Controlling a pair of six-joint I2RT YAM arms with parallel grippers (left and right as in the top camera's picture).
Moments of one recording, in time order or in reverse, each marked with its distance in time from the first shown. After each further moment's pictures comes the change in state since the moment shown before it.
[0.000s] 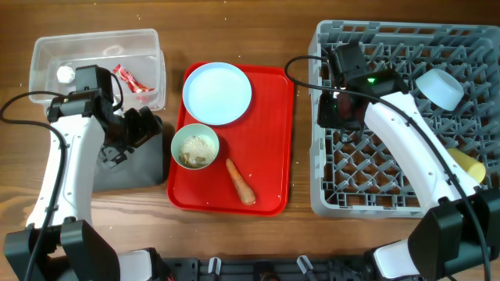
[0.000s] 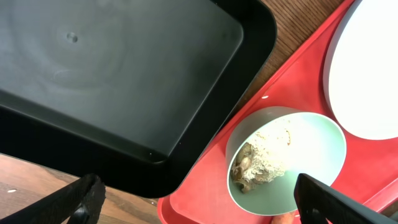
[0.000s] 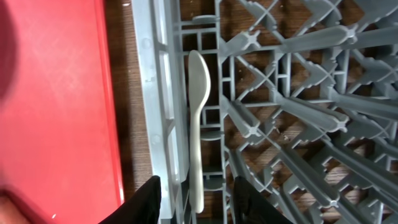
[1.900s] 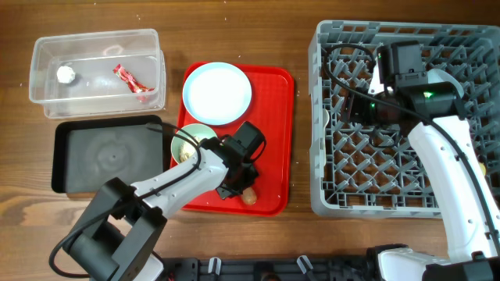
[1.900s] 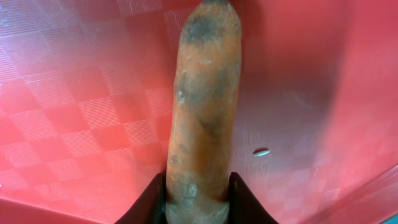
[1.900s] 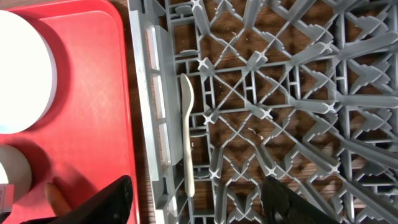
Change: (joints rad) left arm -0.856 0.145 -0.293 0.431 0.008 -0.777; right arm -0.157 -0.206 0.000 -0.034 -0.105 -0.072
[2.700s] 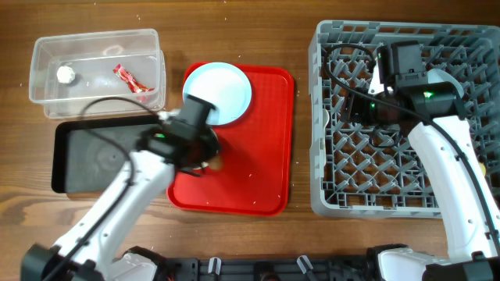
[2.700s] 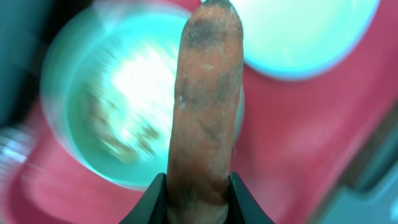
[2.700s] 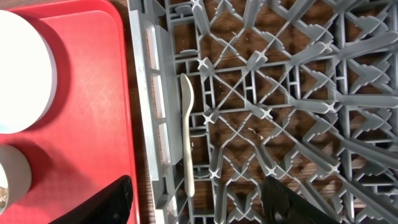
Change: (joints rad) left arm 0.319 -0.307 0.053 -0.108 -0.129 0.318; right arm 0.000 0.000 0.000 -0.001 0.000 0.000
